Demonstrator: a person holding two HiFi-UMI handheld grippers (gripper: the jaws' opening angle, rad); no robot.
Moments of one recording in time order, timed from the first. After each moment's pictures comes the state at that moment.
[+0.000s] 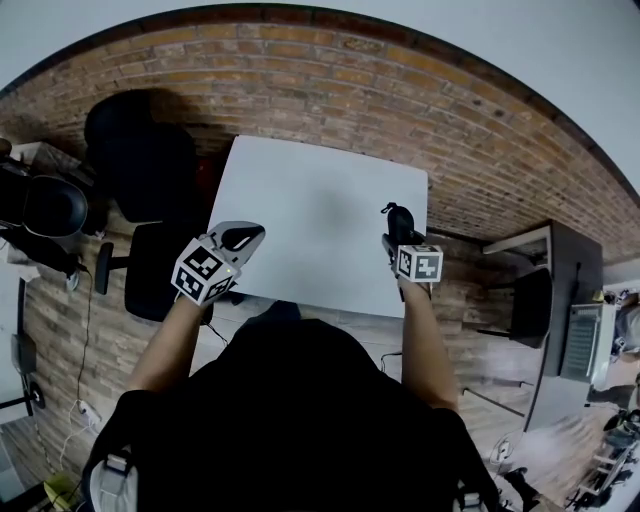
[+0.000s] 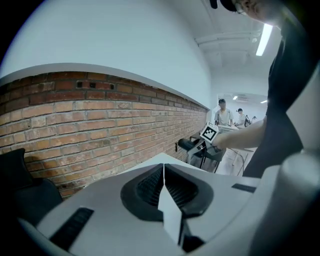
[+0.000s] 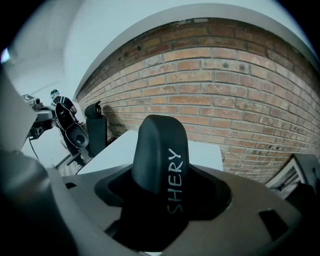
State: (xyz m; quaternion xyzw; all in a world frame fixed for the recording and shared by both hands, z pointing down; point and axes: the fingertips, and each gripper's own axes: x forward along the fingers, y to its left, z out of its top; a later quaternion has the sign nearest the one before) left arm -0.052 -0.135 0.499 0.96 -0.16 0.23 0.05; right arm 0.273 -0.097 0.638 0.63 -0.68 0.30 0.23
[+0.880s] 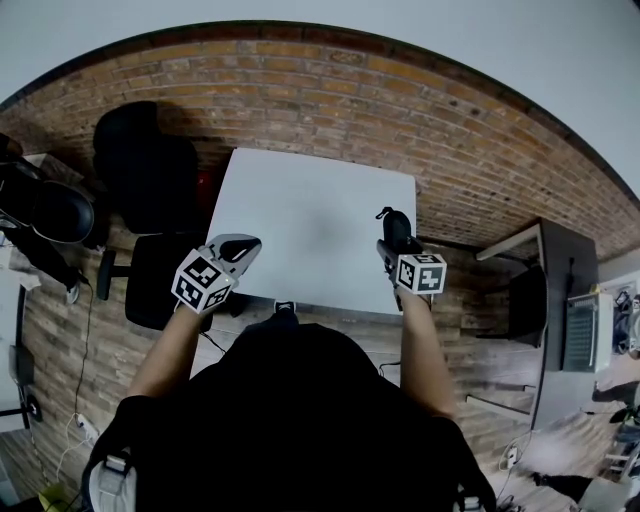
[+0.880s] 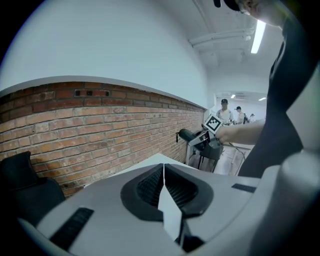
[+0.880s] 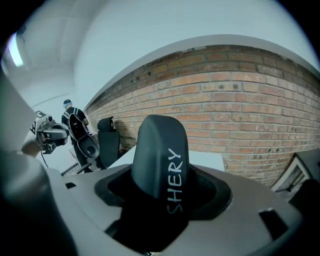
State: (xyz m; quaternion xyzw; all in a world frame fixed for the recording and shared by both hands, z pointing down) left arm -0.066 -0.071 0.483 0.96 -0.16 0.22 0.03; right arm 0.246 -0.035 0.572 0.63 -0.71 0.27 0.17
